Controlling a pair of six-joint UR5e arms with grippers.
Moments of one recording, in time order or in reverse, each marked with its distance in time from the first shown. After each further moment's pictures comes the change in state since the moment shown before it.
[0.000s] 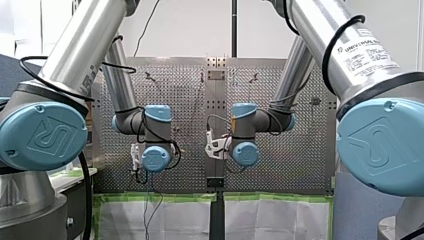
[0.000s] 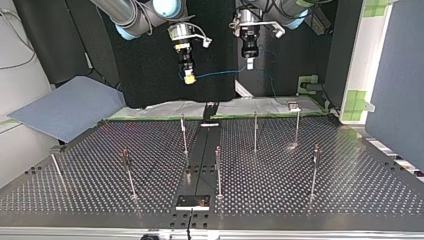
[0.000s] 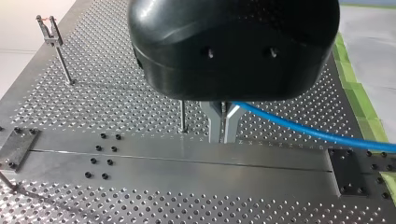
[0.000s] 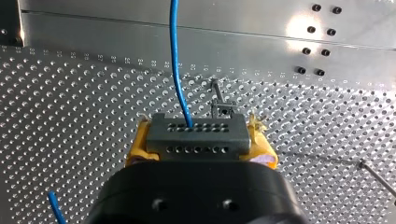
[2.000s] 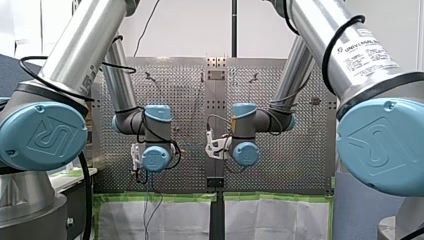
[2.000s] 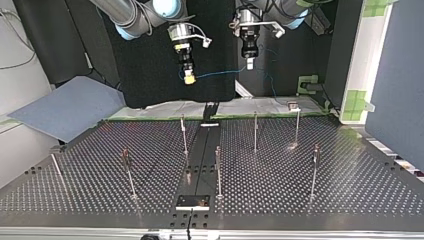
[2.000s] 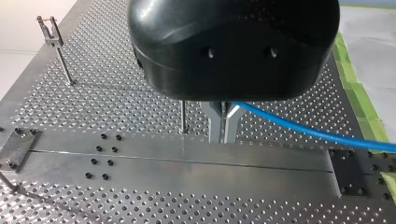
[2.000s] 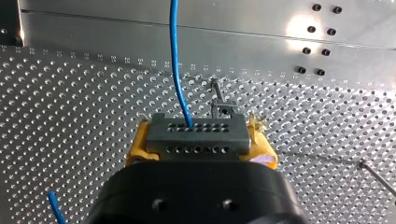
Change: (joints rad) left arm 0.001 0.001 0.001 0.001 0.001 0.001; right arm -0.001 0.000 0.000 0.000 -0.001 0.000
